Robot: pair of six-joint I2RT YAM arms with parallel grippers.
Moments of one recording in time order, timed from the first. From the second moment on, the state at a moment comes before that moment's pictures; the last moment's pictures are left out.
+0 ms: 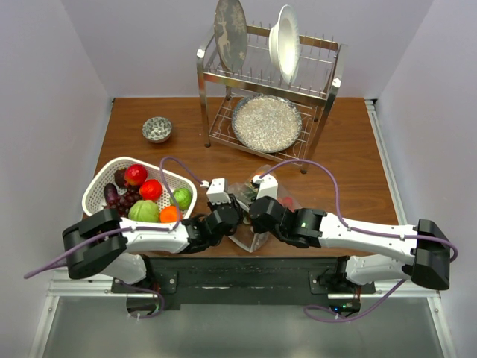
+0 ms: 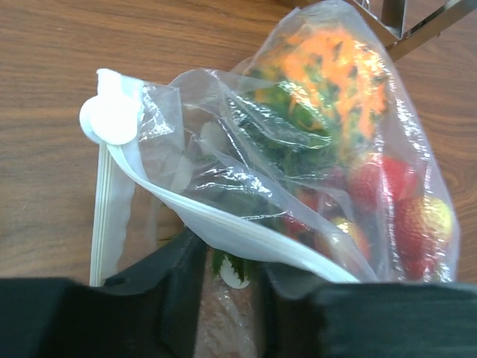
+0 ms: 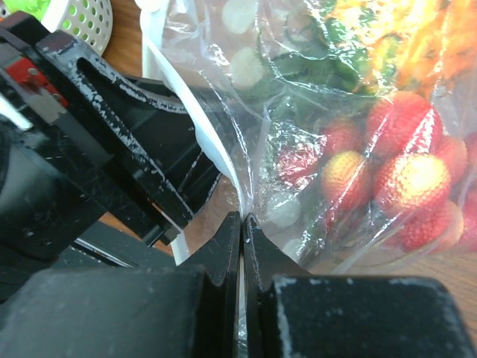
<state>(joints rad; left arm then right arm) -1.14 1.41 0.54 0.31 -0.72 -0.90 1.20 1.20 0.84 -0.42 0.51 0.73</state>
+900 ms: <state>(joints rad) -1.14 1.19 0.83 -0.07 -0.49 -0.68 1.17 1.20 0.97 -0.53 0.66 0.67</state>
